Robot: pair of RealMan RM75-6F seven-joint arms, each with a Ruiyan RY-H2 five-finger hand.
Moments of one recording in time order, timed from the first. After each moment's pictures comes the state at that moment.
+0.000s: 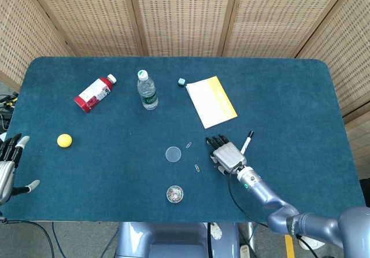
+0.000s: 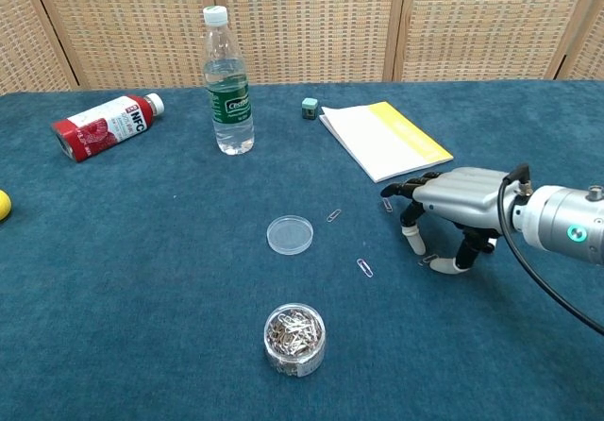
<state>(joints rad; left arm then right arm) -0.11 -1.00 -0.05 -1.84 1.36 1.42 0.20 0.76 -1.61 0.06 -1.29 -1.25 0.81 -0.37</state>
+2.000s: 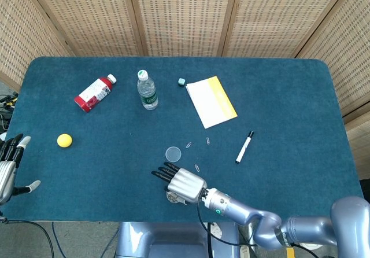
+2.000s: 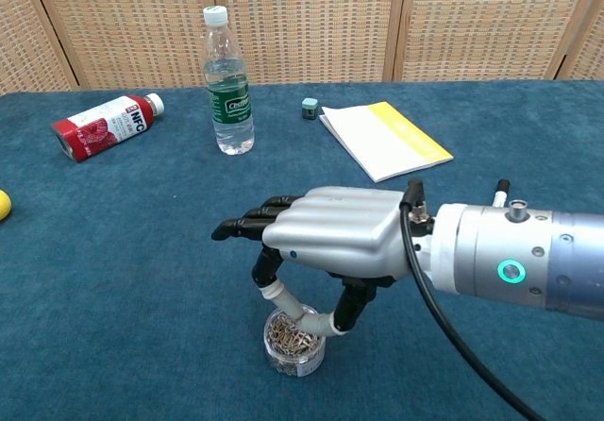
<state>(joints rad) -0.12 -0.99 -0.05 -1.83 1.37 1.41 0.18 0.87 -1.61 0.07 -1.58 -1.53 0.79 -0.32</state>
